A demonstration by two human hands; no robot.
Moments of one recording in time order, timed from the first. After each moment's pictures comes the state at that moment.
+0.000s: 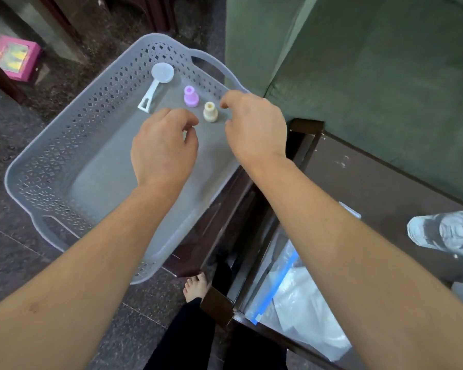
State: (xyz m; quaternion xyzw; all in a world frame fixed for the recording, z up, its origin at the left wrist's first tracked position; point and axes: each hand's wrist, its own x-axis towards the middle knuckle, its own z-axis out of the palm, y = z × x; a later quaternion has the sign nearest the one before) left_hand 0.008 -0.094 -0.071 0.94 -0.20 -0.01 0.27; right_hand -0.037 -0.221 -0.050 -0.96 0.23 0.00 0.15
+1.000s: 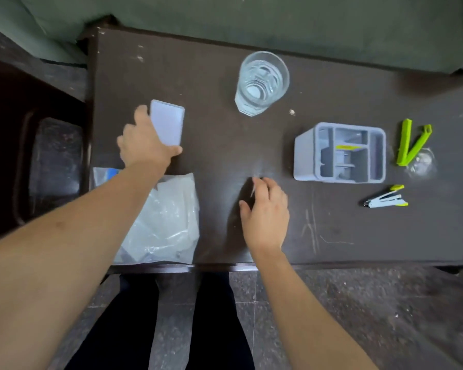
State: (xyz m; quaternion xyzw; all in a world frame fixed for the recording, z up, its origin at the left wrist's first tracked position) left_hand -0.258 -0.277 -0.180 0.93 -0.23 -0.26 0.11; right_hand -0.482 -0.268 -0.179 -0.75 0.62 0.04 0.20
